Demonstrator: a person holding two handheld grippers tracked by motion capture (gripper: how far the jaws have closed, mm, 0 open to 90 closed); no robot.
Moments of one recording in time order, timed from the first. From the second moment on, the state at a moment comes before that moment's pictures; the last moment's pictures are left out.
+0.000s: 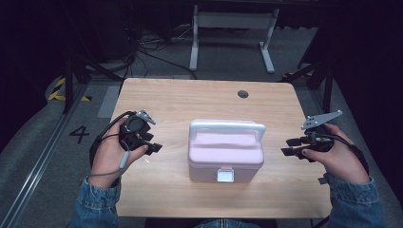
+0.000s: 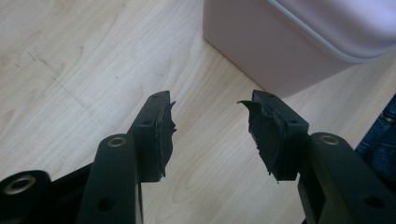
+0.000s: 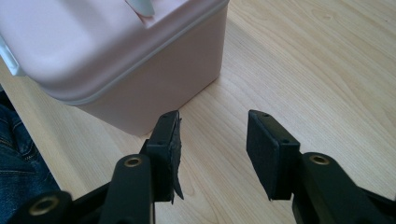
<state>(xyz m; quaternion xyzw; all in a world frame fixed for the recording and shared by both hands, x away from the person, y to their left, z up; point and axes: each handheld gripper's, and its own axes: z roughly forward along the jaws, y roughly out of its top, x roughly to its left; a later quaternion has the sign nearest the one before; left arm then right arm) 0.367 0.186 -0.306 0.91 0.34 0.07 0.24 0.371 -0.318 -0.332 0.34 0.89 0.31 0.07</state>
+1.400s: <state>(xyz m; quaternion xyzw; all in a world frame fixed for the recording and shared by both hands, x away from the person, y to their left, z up) 0.401 0.086 -0.306 0.91 0.20 0.10 0.35 0.354 -0.331 -0.335 0.36 0.88 0.31 0.07</state>
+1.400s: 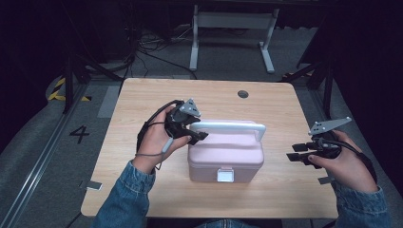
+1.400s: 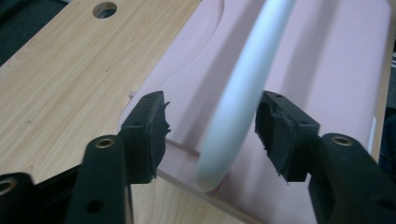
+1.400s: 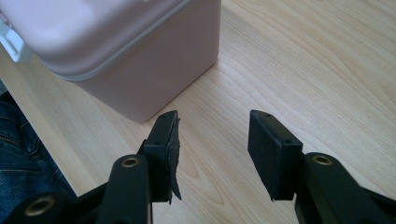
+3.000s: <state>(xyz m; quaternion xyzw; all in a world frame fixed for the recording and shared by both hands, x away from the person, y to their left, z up) 0.428 0.085 -0.268 0.88 0.28 0.04 0.39 0.346 -0.328 -0.328 0.35 0.87 0.34 0.07</state>
